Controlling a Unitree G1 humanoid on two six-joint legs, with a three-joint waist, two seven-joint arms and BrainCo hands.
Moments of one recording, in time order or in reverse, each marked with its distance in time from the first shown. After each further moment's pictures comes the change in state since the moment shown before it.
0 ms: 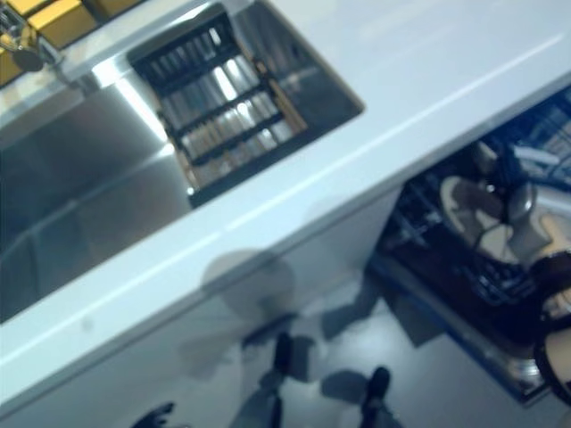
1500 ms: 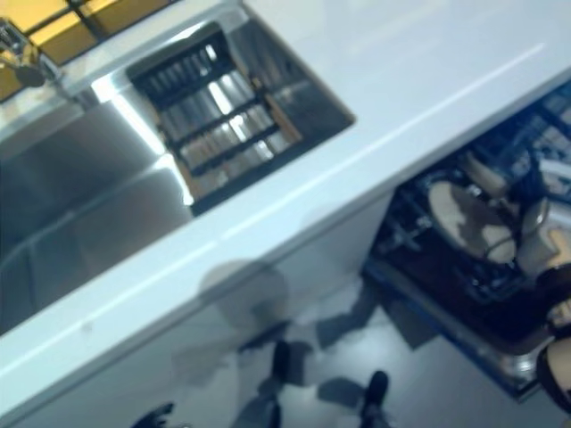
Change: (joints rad) left arm -0.003 -0.001 -0.001 0.001 -0.007 0.020 0.003; right arm 0.080 -0.006 -0.054 0.028 0.000 0.038 -0.119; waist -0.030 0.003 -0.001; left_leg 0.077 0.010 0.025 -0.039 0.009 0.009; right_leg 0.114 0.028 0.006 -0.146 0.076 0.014
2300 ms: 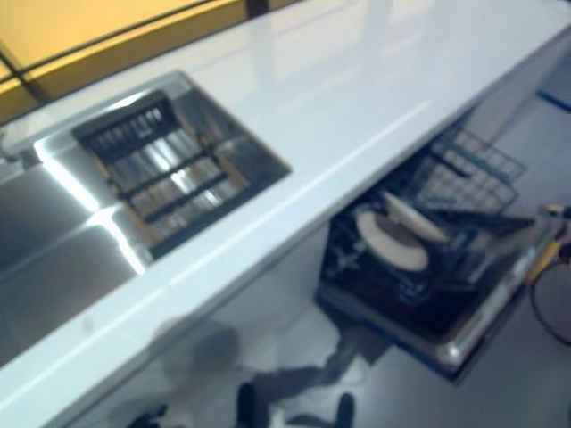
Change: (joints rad) left arm -0.062 0.003 0.003 0.079 0.032 0.029 0.006; right arm 0.390 -0.057 -0.474 -0.138 0.430 -0.046 -0.159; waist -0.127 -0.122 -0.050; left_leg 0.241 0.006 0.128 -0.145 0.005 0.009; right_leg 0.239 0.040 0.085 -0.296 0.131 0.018
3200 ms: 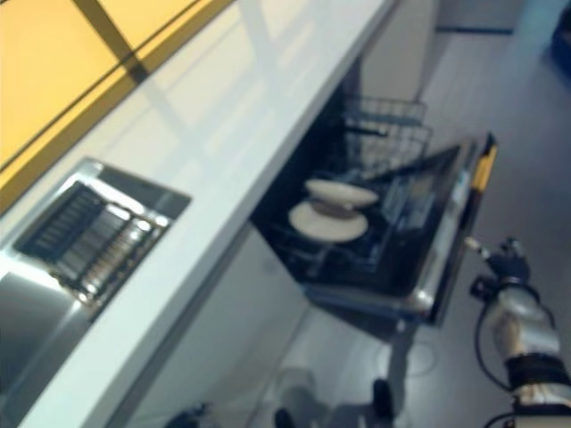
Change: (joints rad) left arm -0.064 -0.141 -0.122 0.052 -0.005 -0.023 0.015; right arm 0.105 0.392 -0.116 0.057 0.743 -0.221 0.088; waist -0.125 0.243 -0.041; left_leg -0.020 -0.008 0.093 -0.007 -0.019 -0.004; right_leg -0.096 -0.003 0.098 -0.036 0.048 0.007
